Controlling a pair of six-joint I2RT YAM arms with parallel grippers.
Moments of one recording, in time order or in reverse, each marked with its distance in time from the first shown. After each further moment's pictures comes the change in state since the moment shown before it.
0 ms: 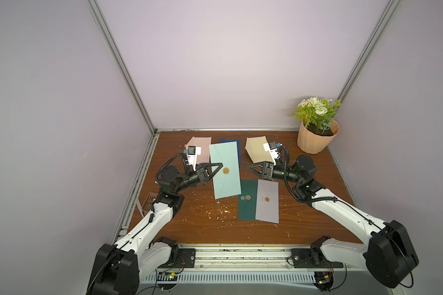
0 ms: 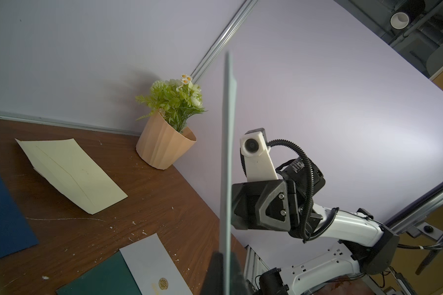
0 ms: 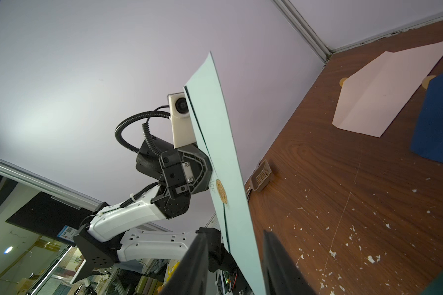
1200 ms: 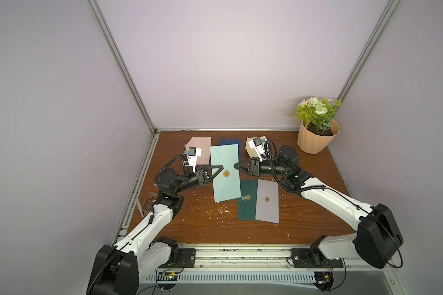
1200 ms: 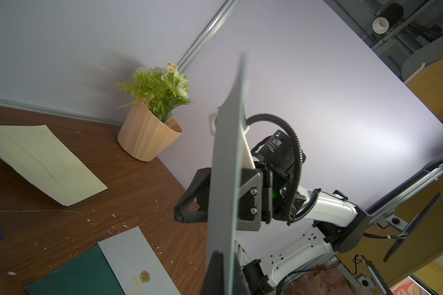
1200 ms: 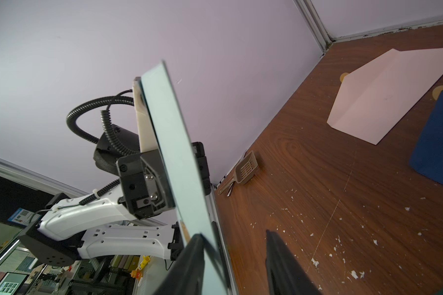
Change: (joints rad) left arm 0.001 -0.024 -0.021 0.045 0.067 -0.083; right arm 0.077 0.169 0.195 -0.214 0.055 -0.234
